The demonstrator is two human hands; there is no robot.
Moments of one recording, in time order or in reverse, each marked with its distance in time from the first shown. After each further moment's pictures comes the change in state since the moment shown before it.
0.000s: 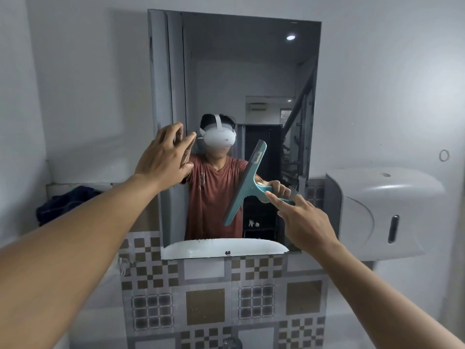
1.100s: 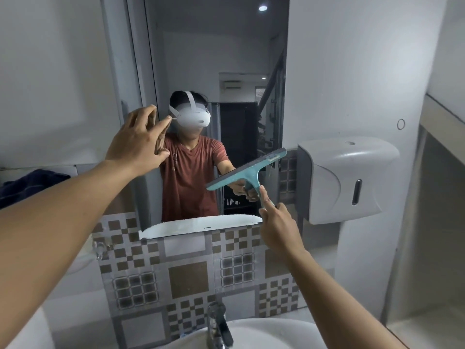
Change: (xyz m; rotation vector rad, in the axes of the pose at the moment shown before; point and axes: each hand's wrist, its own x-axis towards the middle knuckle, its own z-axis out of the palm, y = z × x) left_hand -0.015 0.012 0.004 -0.085 -0.003 0.013; right_hand -0.061 -0.020 0.043 0.339 -0.107 0.406
